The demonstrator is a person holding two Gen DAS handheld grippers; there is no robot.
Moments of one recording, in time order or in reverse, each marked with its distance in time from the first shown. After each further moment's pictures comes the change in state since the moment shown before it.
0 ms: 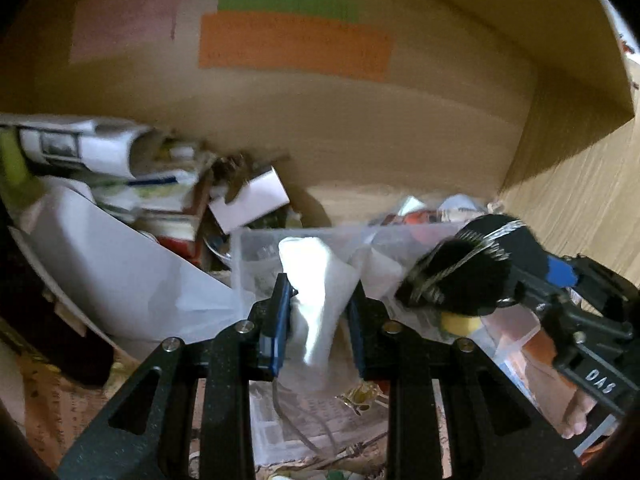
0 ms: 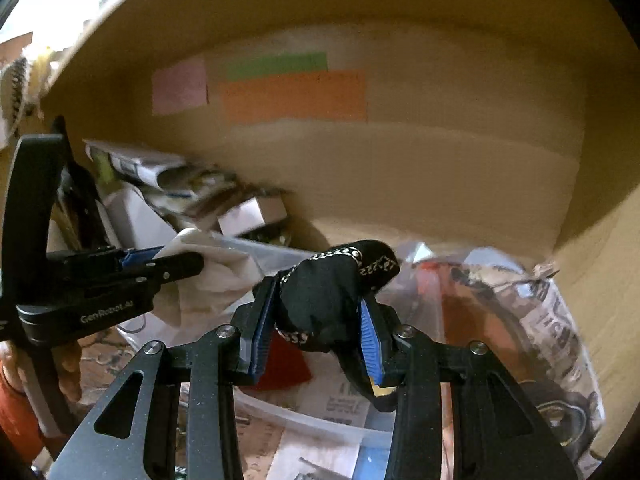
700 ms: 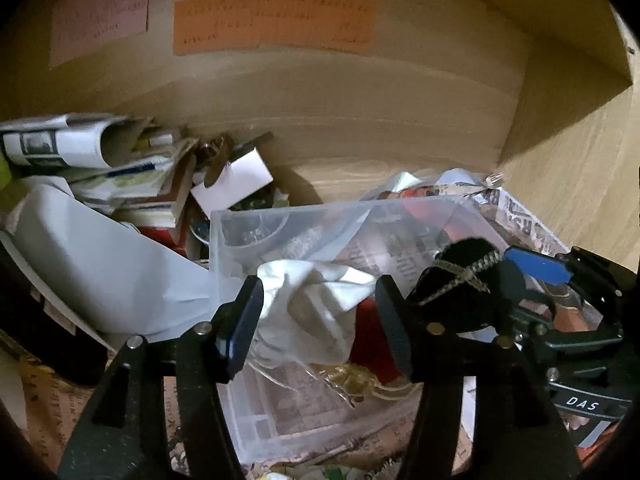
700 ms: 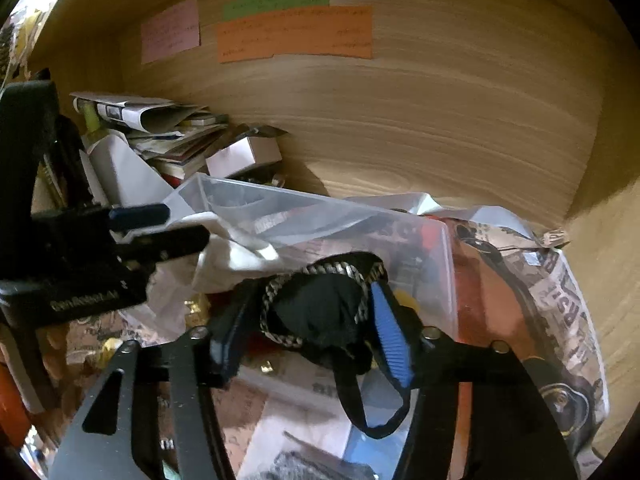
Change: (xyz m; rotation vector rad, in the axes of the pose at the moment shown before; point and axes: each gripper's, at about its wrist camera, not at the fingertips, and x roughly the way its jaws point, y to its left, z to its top) left arm 0.000 -0.014 -0.010 0.062 0.029 0.009; right arm 0.006 -0.008 -0.017 -0.041 0.125 -0.018
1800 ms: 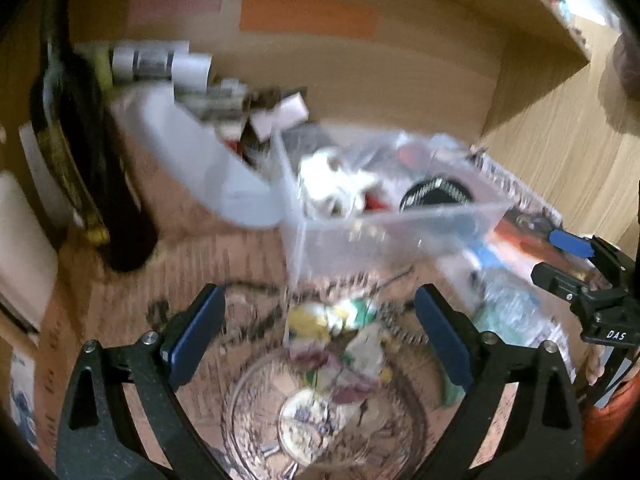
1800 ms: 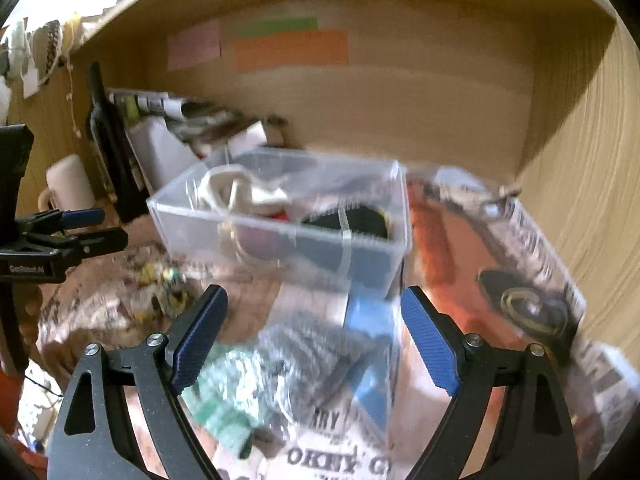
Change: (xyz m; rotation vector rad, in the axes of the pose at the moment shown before) left arm -0.082 0.023 -0.099 -0.046 0.045 0.008; right arm -0.071 0.012 -0.083 0.058 -0.021 -0.015
